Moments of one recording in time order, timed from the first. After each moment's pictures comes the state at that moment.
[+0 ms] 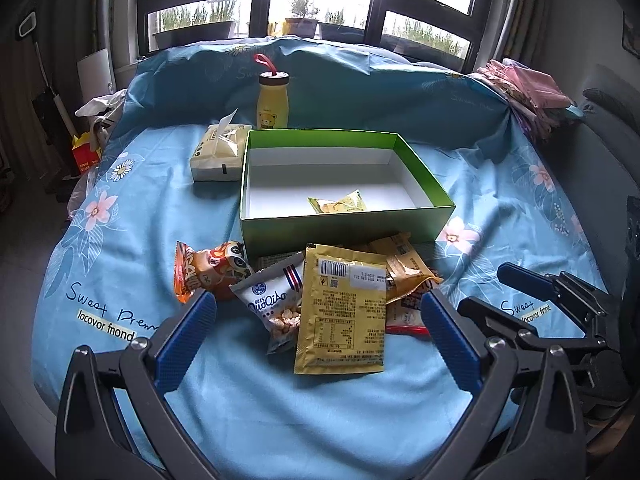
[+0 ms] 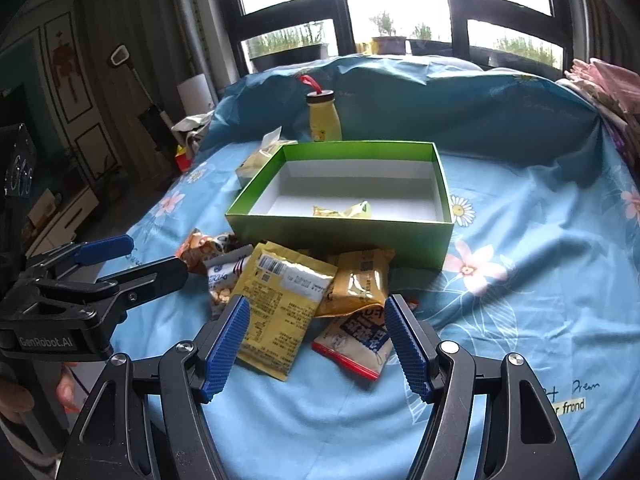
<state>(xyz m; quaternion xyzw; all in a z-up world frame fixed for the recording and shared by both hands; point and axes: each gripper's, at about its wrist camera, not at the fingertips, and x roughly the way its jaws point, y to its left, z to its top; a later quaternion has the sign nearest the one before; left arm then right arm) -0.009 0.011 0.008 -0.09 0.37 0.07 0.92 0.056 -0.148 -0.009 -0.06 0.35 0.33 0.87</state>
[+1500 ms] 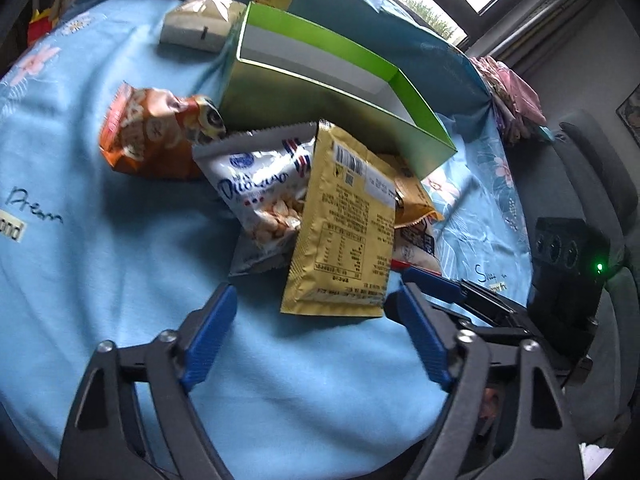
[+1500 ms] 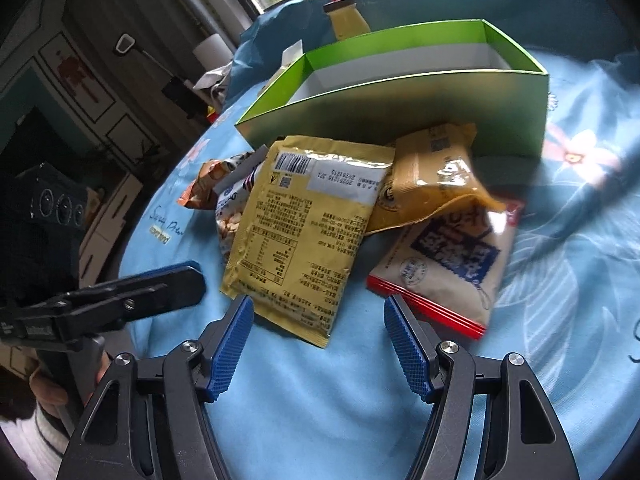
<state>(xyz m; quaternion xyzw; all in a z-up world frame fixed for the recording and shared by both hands) -0.007 0.052 -0.090 -0.27 0.44 -0.06 0.86 0.084 -0.121 -0.108 0.00 0.46 0.42 0.78</state>
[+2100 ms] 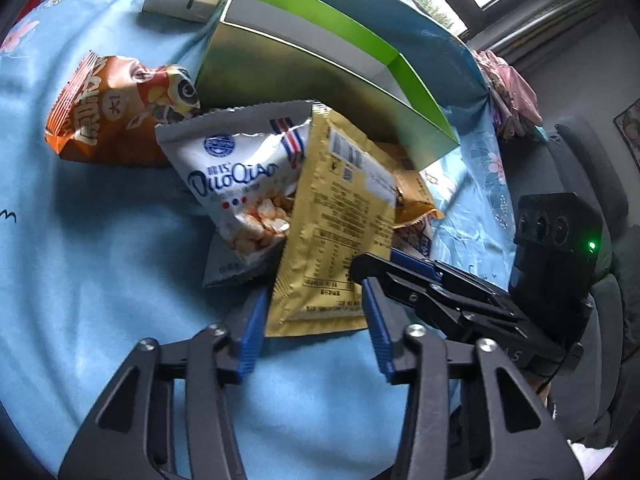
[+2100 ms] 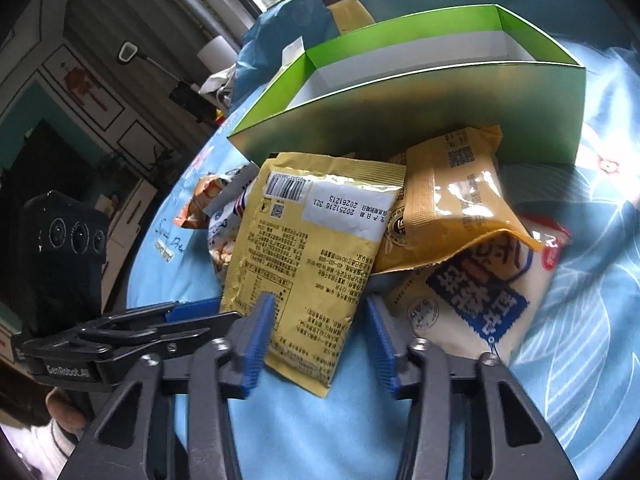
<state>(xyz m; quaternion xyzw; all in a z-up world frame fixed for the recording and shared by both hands) 0.014 0.055 -0.104 -0.30 0.46 -0.08 0.83 0.110 -0.105 -0.117 0.01 0.47 0.44 0.77</state>
